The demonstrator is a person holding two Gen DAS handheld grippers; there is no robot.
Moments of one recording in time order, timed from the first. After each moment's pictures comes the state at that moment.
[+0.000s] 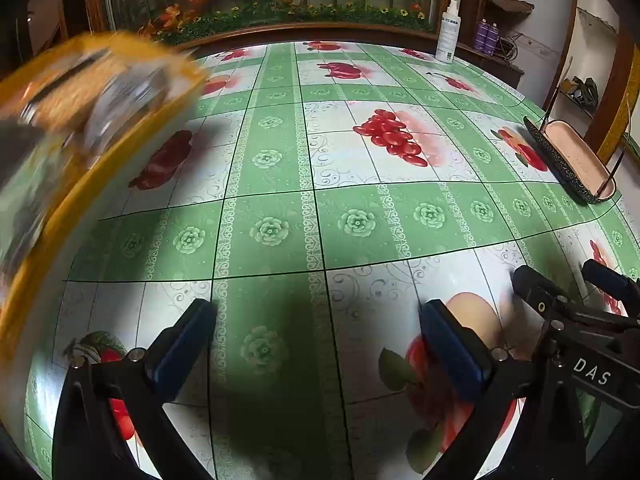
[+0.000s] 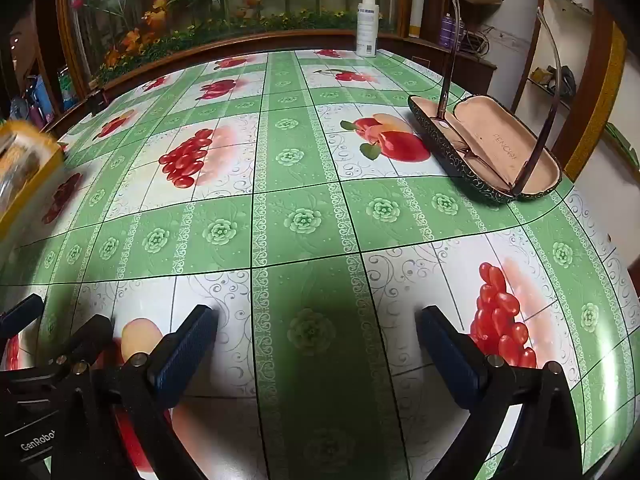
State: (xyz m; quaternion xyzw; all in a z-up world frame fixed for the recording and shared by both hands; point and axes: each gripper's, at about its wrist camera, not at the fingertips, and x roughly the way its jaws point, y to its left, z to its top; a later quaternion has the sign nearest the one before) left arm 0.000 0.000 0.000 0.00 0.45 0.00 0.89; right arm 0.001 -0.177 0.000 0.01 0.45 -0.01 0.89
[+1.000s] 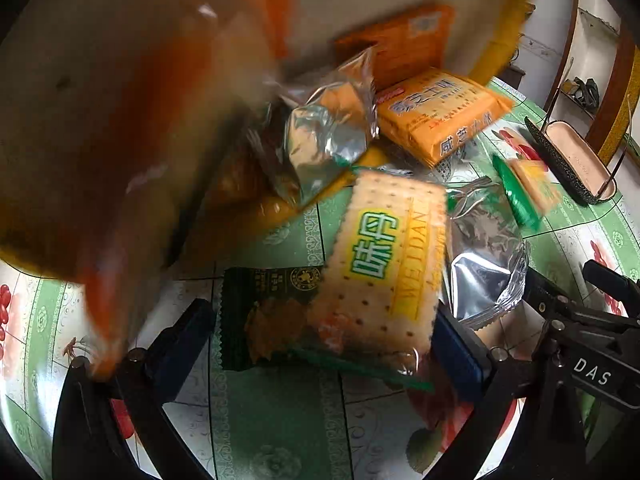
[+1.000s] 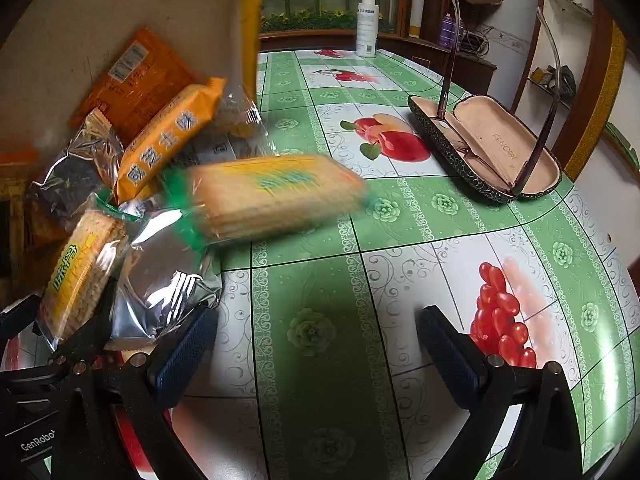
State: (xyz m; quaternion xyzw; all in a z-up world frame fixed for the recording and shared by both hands) left arm -0.001 0.003 0.001 0.00 0.45 0.00 0.89; right arm 0.001 -0.178 -0.001 0.01 0.45 -0.01 0.89
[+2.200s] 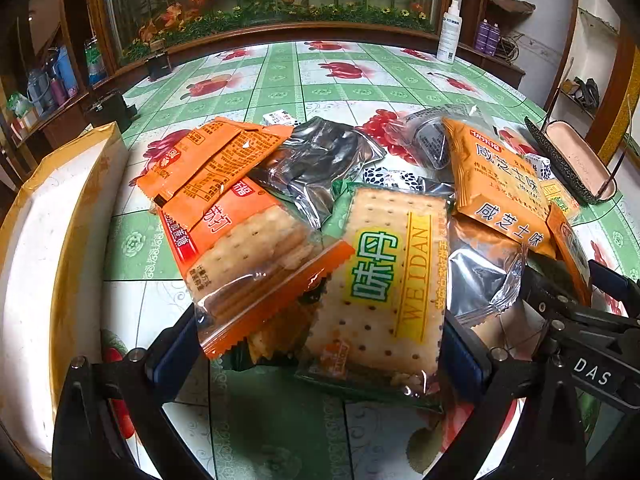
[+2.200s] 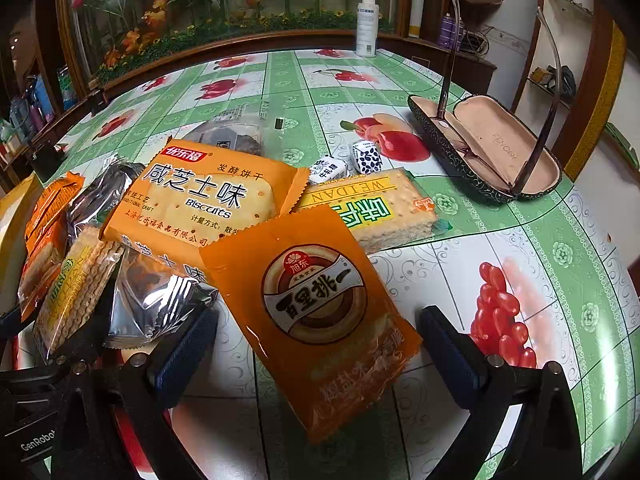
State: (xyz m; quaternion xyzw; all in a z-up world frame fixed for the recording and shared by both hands) left arm -0.004 0.001 -0.003 0.00 0.45 0.00 0.89; right arm 0.002 -0.178 -0.001 0.01 0.45 -0.01 0.89
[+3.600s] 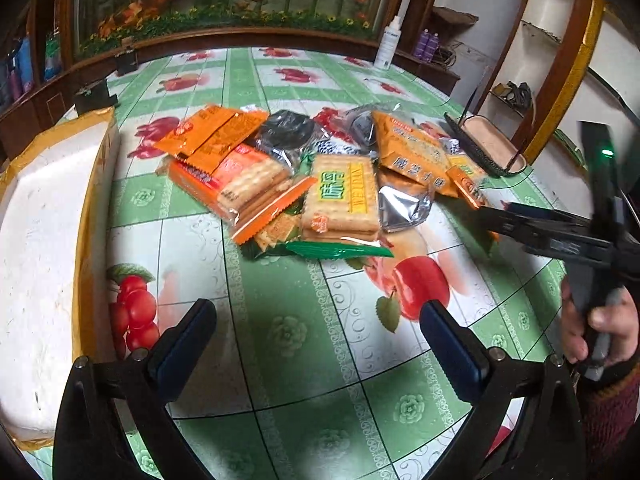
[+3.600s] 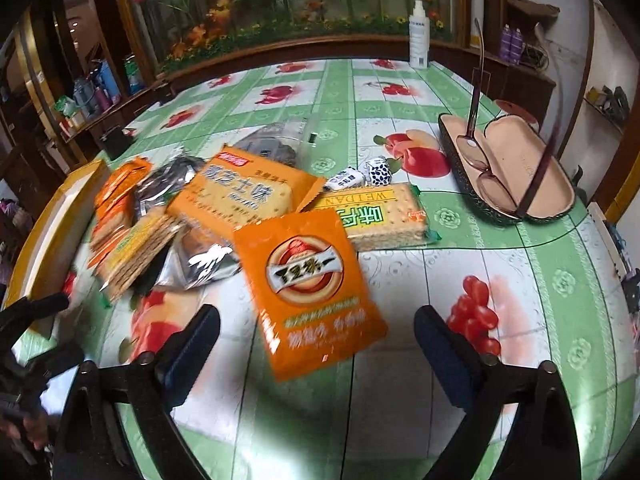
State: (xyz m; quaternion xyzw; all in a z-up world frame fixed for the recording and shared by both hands) left arm -0.081 0.035 0.026 -0.05 0.44 -0.13 0.89; right arm -0.011 -0.214 0.018 0.01 0.45 0.12 0.88
